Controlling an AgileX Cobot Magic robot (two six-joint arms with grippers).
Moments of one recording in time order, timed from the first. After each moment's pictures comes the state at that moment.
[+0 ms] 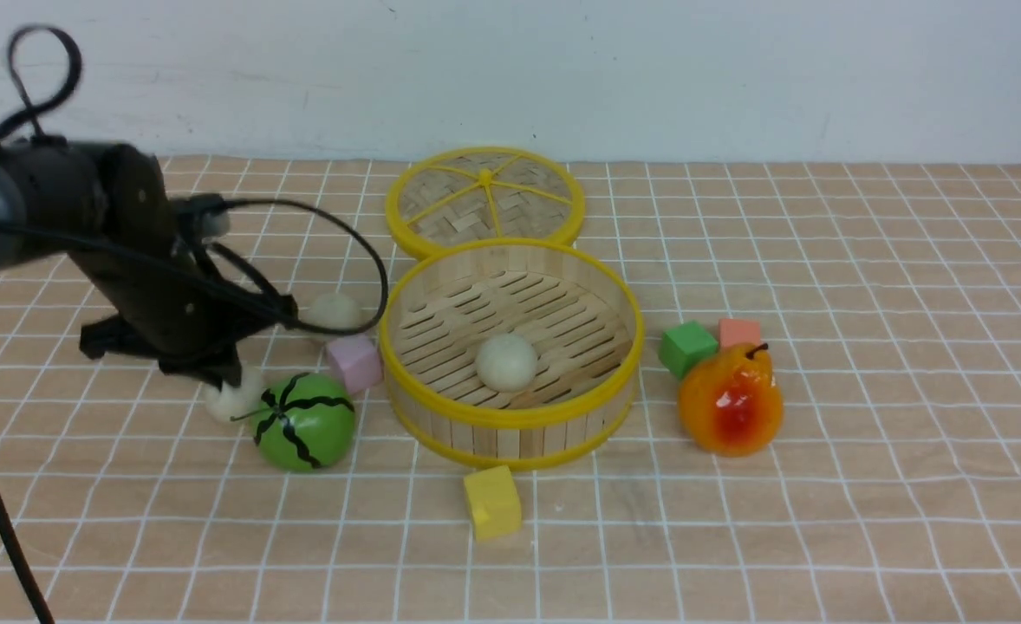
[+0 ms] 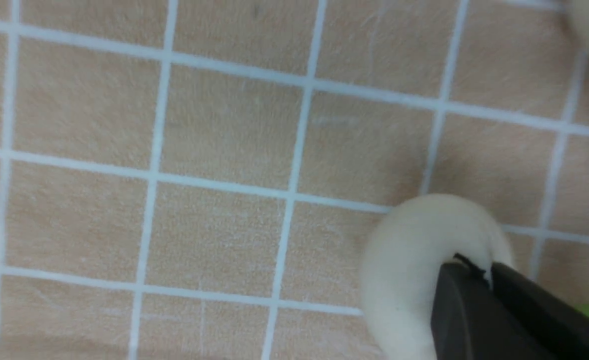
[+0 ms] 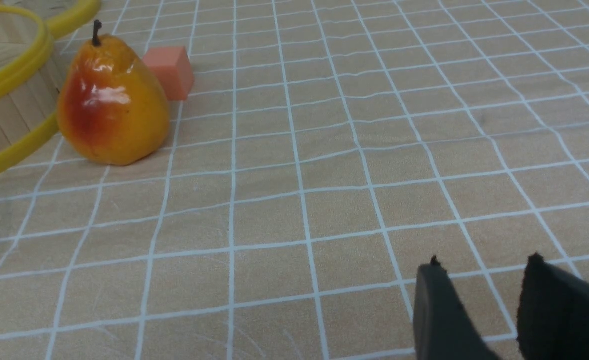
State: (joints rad) right arm -0.05 -0.01 0.02 -0.07 0.39 0.16; left arm -0.11 1.90 -1.43 -0.02 0.74 -0.26
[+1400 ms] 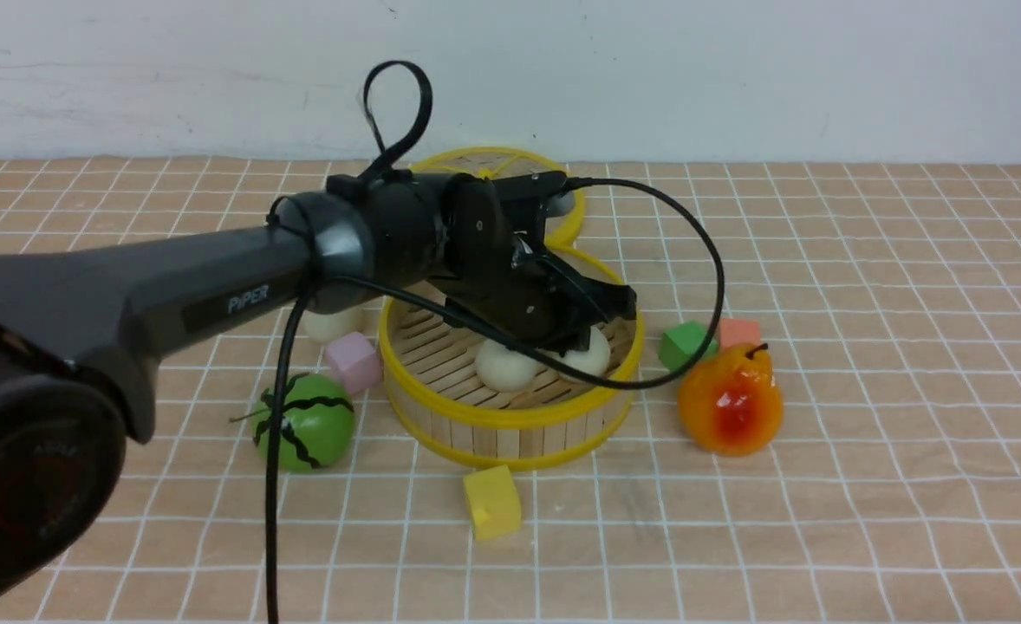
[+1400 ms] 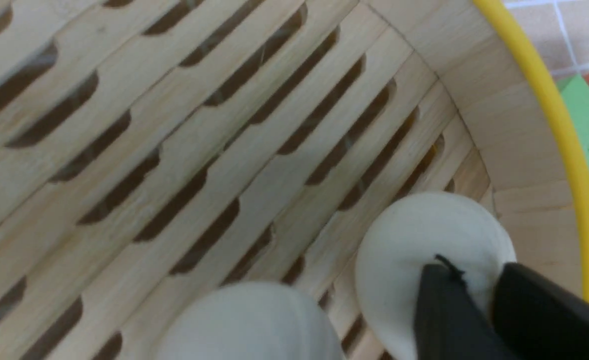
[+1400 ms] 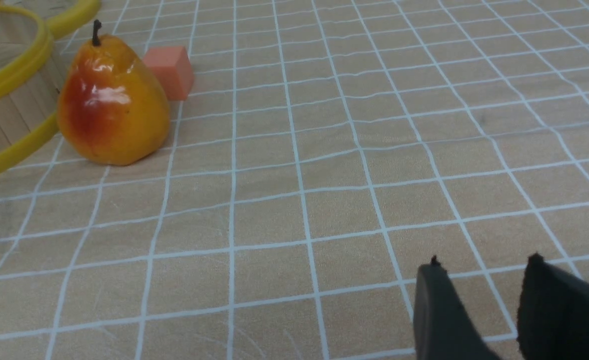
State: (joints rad) right arm -0.05 -0.01 0.02 -0.07 0.39 0.16; left arm -0.55 2.13 -1.71 -0.28 0.50 -0.15
